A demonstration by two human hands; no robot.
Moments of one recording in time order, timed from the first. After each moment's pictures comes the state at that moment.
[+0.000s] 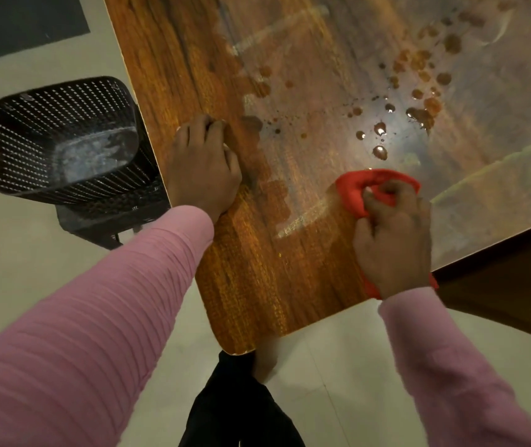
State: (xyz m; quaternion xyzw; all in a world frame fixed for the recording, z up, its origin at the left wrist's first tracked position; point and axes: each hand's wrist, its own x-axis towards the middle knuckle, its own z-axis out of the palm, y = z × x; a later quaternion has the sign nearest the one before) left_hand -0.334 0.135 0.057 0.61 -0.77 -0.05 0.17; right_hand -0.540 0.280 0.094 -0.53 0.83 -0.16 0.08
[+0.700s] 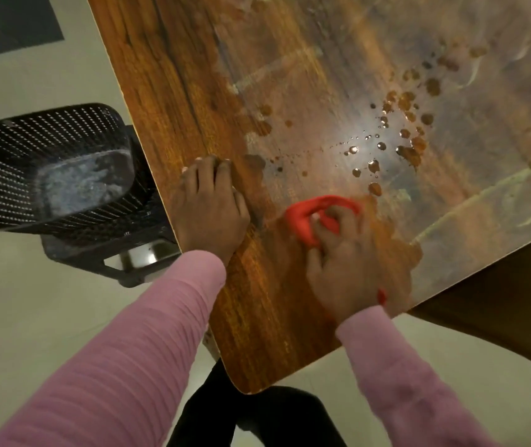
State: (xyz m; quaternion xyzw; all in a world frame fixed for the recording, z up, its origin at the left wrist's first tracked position) left_hand -0.335 0.136 0.056 0.63 -0.77 -0.06 0.12; right_hand -0.487 0.250 0.096 -0.57 0.81 -0.08 0.10
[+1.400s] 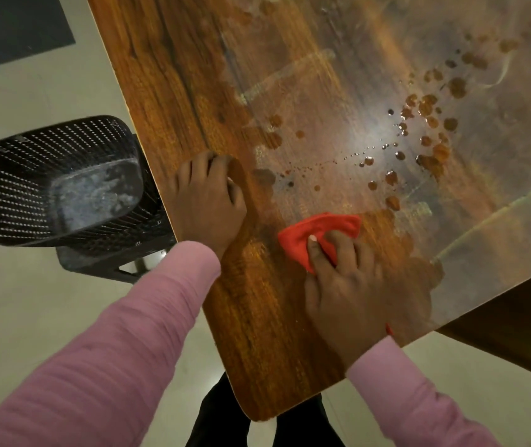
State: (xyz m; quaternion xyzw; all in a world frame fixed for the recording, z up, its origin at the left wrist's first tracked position) left_hand -0.329 0.095 0.064 0.63 -0.76 -0.08 0.17; right_hand -0.476 0.249 0.102 -0.62 0.79 -0.01 0.06
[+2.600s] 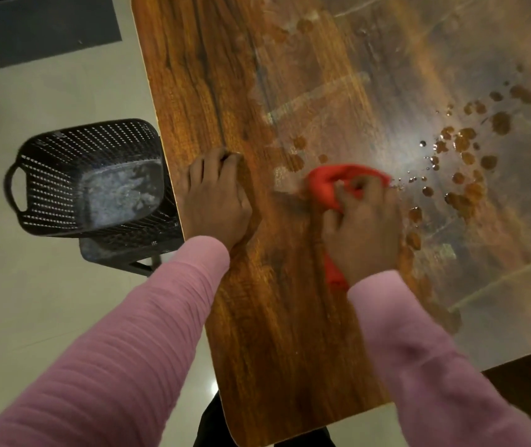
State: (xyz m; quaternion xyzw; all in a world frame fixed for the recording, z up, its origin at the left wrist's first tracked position) left_hand -0.330 0.069 0.062 0.65 -0.74 -0.06 0.14; right_hand -0.515 0.135 0.088 -0.60 0.79 -0.14 0.05
